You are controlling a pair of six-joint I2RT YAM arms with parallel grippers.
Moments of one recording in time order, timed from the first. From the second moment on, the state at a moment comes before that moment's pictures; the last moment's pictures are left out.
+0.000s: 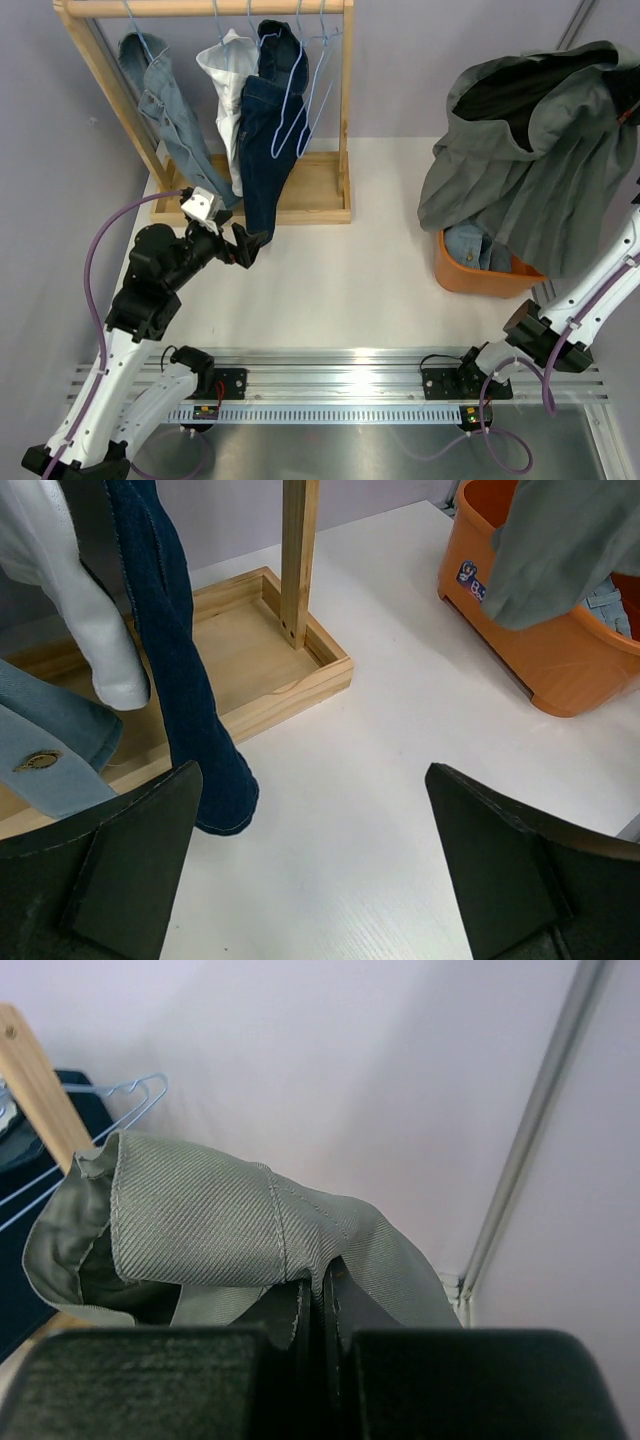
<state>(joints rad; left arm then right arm) -0.36 0.66 0.89 -0.36 0.25 -0.07 -0.73 1.49 2.26 -0.60 -0.96 0.13</state>
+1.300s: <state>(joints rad) -0.36 0.73 0.89 -0.35 0.26 -0.03 -0.50 1.38 1.68 -0.46 -0.46 0.16</state>
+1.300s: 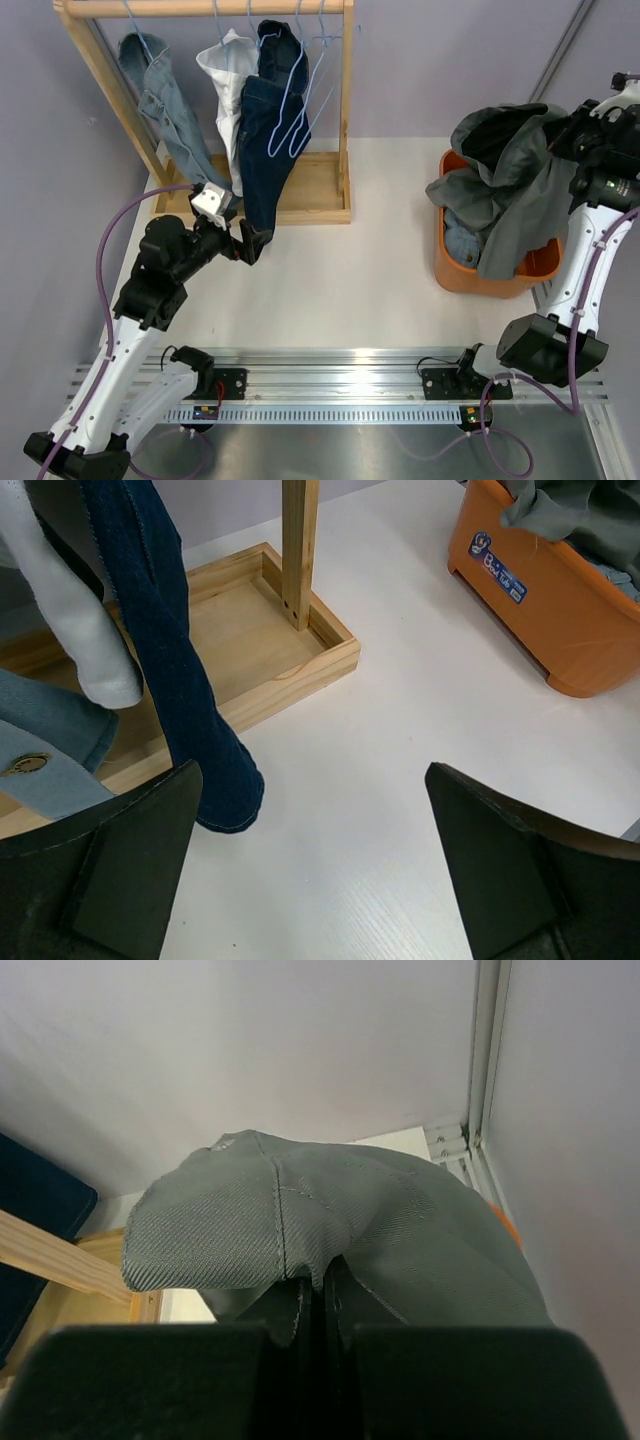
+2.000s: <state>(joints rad) -0.36 0.71 0.89 -0.35 0.26 -0.03 -0.42 1.59 1.22 -0.43 -0.45 0.46</state>
